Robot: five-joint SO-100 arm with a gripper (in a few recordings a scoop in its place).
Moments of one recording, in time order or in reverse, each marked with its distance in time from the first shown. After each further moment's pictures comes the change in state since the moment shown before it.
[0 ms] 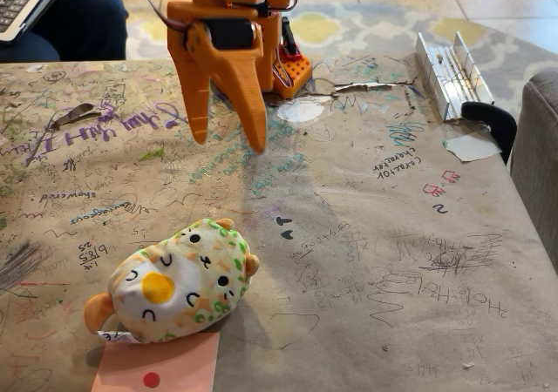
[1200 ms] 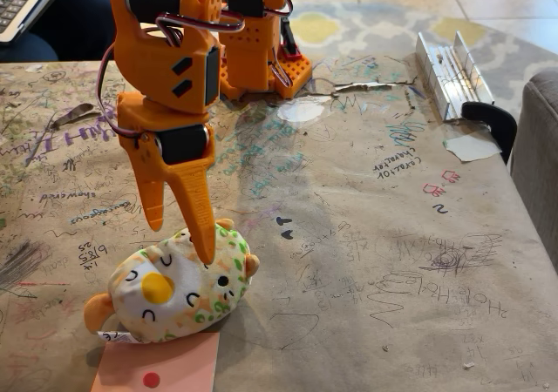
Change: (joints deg) arm 4.7 -37.8 -22.1 -7.1 -7.7
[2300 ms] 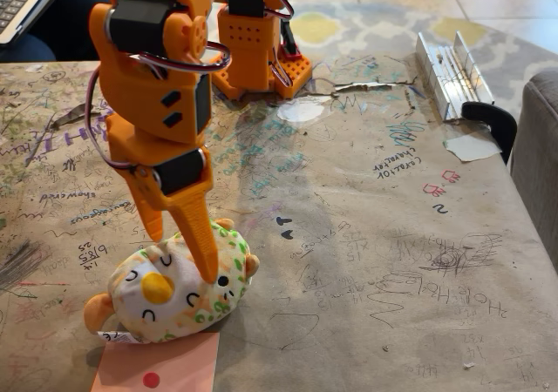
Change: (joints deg) arm -1.7 -17.6 -24.0 17.6 -4.1
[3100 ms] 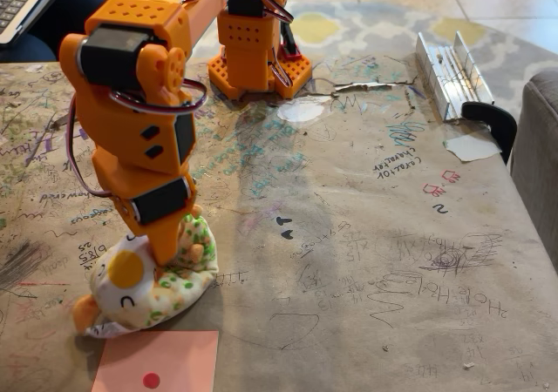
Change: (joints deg) arm 1.6 -20.0 -33.3 17.6 8.3
